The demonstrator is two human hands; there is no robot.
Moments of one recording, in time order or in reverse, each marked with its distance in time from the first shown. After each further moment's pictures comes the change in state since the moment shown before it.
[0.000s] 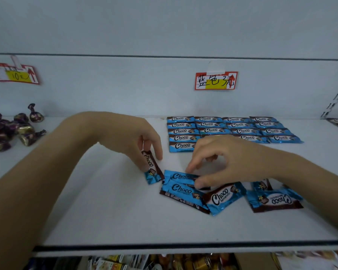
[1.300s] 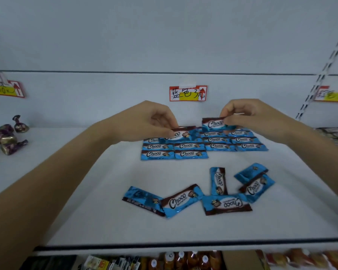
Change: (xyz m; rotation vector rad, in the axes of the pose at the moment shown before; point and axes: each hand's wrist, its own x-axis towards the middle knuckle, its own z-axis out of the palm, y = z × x) left_hand 0.038 0.064 -0.007 -0.512 0.474 0.143; right_hand -0.054 0.069 -0.076 0.378 0.469 0.274
